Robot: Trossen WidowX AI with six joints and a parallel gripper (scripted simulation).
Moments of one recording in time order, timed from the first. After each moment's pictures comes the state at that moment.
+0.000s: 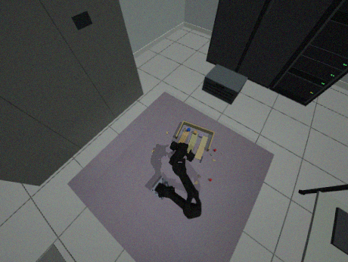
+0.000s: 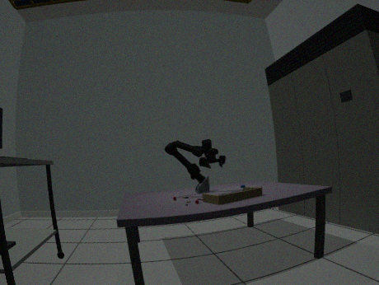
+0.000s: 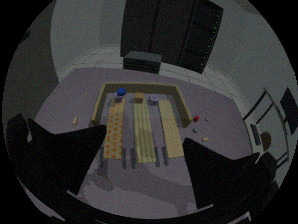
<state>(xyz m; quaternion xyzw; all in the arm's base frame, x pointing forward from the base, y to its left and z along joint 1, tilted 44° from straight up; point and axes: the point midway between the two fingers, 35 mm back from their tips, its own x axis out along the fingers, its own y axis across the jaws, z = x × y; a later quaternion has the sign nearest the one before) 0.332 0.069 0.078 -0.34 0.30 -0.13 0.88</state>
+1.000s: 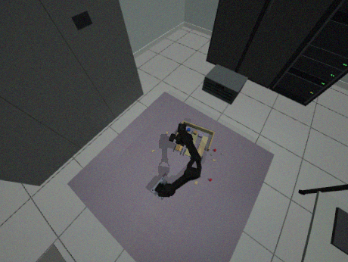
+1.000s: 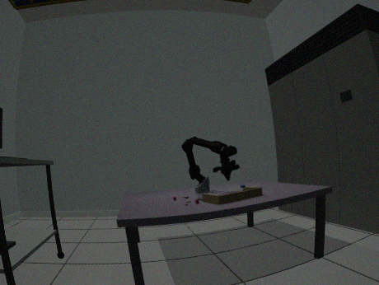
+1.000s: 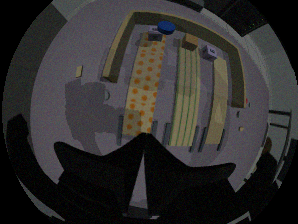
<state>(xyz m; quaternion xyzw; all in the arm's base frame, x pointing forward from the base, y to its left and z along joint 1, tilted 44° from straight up) 0.388 0.058 -0.028 -0.32 0.62 -0.18 0.69</state>
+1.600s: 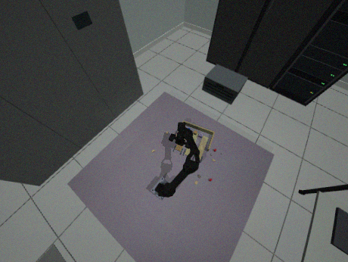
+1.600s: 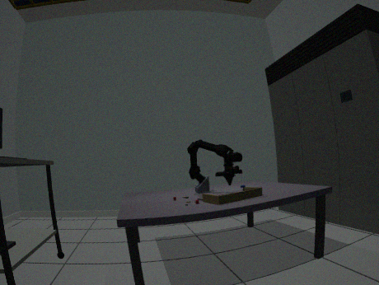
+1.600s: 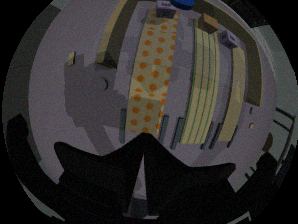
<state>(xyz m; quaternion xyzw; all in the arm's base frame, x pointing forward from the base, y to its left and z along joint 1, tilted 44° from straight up) 0.389 0.042 -0.059 -0.30 0.69 -0.21 0.62</state>
